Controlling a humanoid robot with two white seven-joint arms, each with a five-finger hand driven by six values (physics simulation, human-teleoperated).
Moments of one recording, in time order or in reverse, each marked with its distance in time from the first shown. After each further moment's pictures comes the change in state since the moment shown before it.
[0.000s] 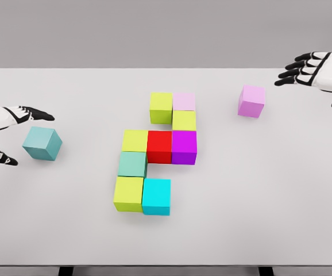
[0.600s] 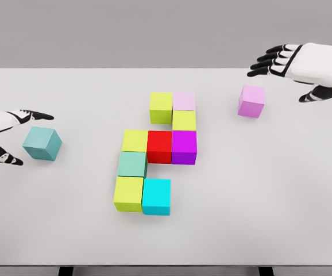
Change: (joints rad) left arm -0.009 -0.111 -0.003 0.138 -0.038 0.000 0.000; right arm 0.009 0.175 -0.063 0.042 -0.067 0.000 0.067
